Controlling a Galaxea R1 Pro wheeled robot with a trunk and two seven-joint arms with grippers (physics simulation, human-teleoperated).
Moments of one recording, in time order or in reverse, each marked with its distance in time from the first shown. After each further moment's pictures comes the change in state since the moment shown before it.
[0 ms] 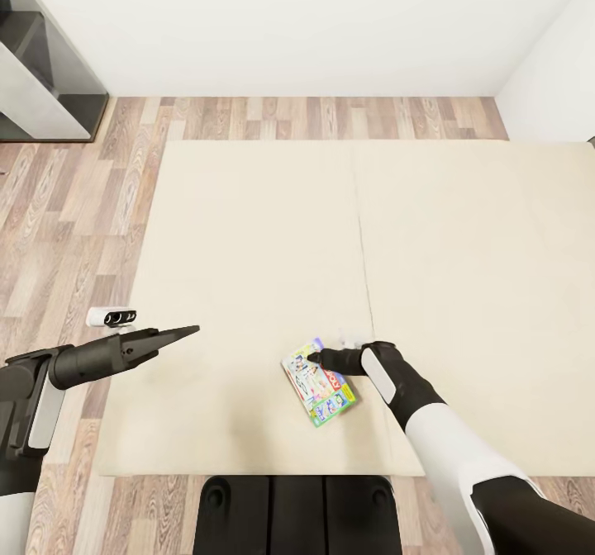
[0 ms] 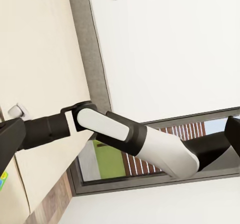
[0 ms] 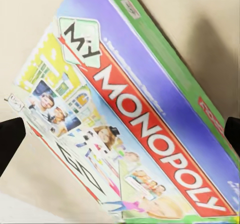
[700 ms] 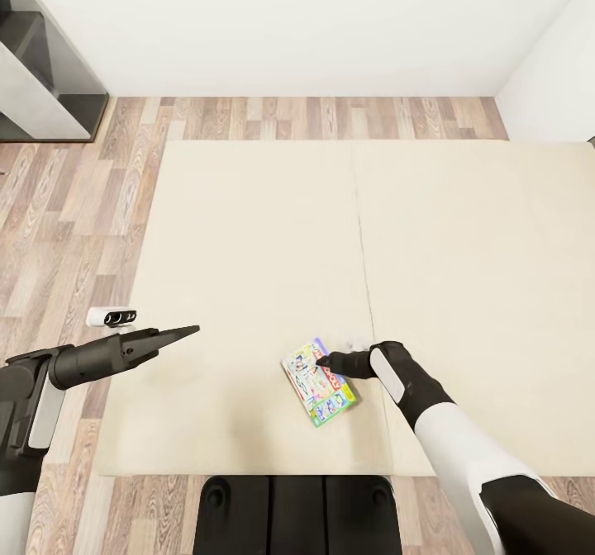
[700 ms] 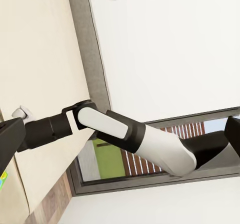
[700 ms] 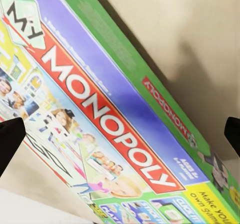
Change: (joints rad) left arm 0.000 0.000 -0.001 0.000 0.001 0.000 0.000; right arm -0.001 -0.040 0.009 0.001 -0.003 0.056 -0.001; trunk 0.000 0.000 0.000
